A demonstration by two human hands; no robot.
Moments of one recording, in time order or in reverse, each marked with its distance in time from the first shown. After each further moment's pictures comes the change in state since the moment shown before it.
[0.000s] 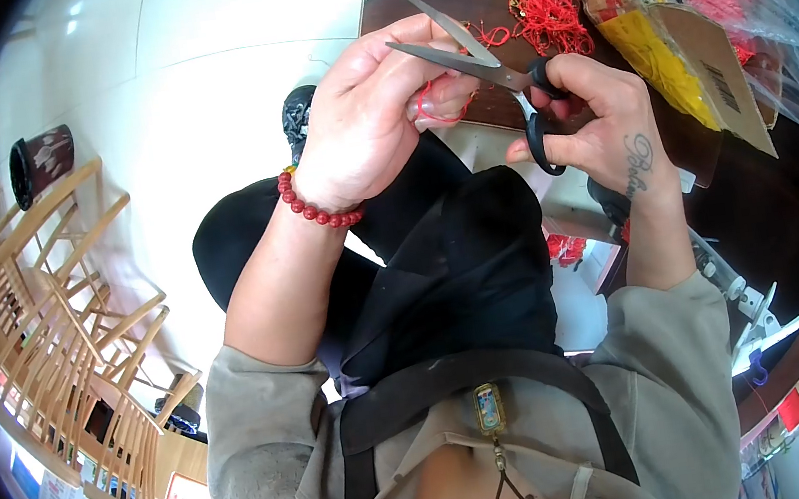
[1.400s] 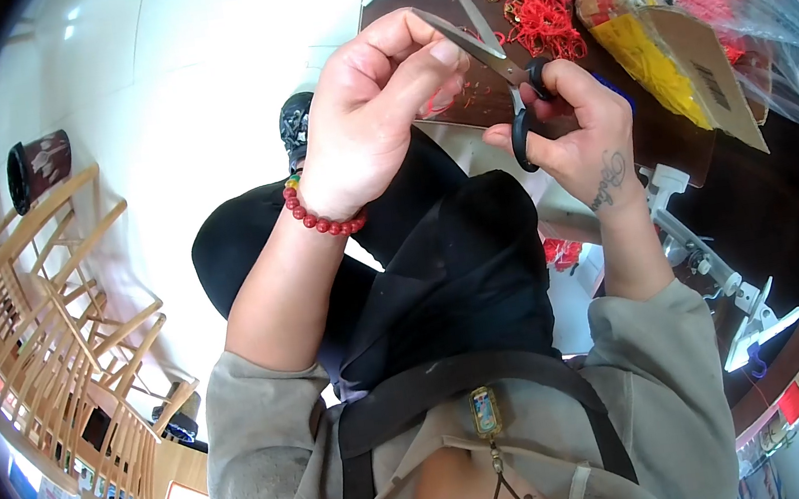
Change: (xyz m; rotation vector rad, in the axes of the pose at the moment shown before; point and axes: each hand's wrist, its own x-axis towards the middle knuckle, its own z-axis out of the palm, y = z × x) left_hand -0.002 -0.003 0.002 0.153 0.093 0.178; right_hand -0.010 -0.007 0.024 -0.038 0.216 0.054
